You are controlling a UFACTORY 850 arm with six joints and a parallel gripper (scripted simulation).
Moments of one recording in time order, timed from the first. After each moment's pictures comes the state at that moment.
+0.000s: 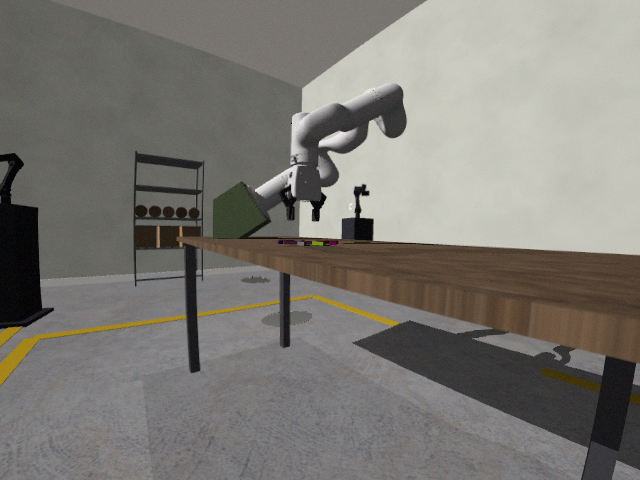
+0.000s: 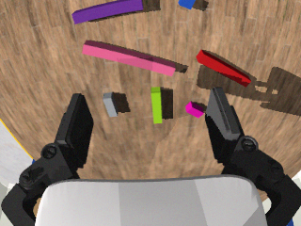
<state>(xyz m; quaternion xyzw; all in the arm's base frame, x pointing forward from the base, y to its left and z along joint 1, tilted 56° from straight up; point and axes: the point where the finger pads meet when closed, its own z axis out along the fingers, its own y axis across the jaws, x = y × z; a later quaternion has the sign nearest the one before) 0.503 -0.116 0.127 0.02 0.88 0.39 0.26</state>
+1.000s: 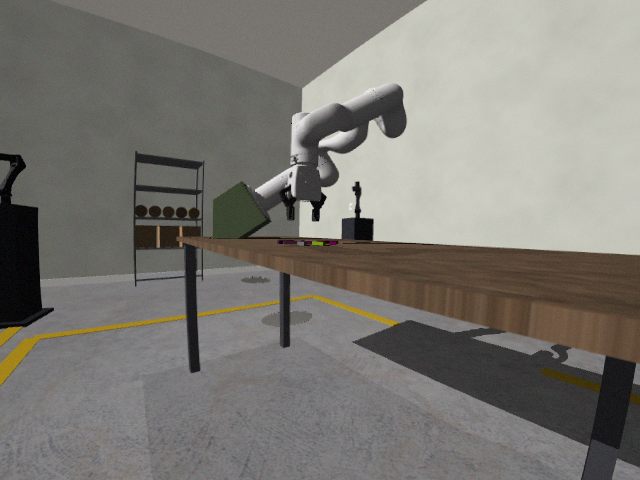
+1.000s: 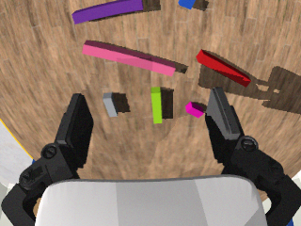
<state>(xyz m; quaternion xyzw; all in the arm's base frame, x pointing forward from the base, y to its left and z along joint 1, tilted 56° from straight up) 0.503 -0.116 0.127 0.02 0.88 0.39 0.26</state>
